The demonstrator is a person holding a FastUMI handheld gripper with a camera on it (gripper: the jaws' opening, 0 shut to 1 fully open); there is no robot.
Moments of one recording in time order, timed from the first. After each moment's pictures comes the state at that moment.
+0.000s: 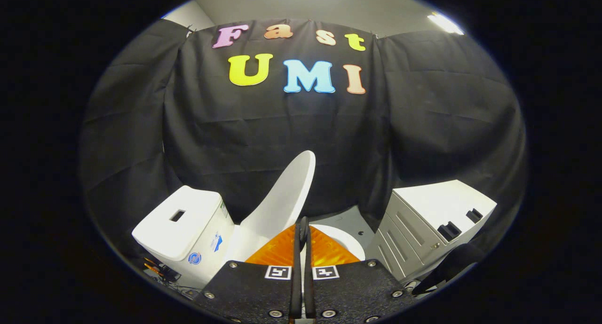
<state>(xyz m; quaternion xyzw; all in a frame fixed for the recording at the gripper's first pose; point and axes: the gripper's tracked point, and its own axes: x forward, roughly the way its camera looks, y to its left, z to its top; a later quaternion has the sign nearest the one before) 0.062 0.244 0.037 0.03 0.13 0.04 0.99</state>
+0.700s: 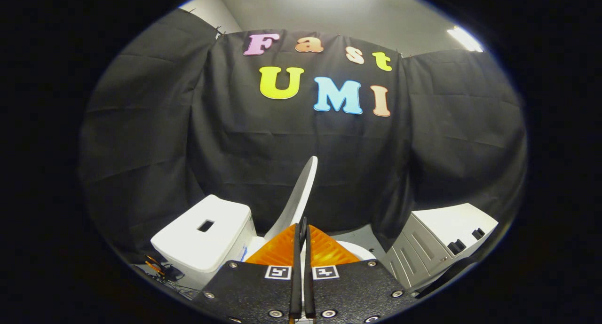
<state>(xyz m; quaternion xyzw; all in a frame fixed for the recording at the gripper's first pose) 0.050 0.328 0.084 0.00 0.07 0.09 0.99</state>
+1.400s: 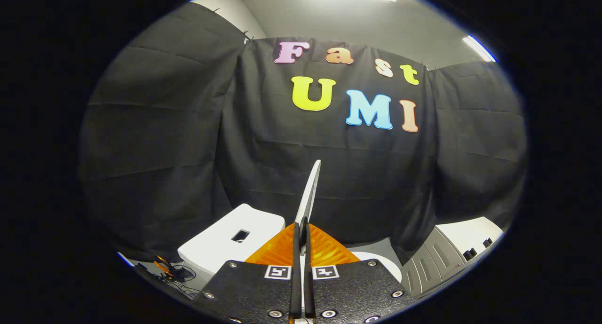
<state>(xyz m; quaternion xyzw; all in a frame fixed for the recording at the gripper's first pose) 0.036 0.421 0.099 -0.02 0.03 0.16 0.99</state>
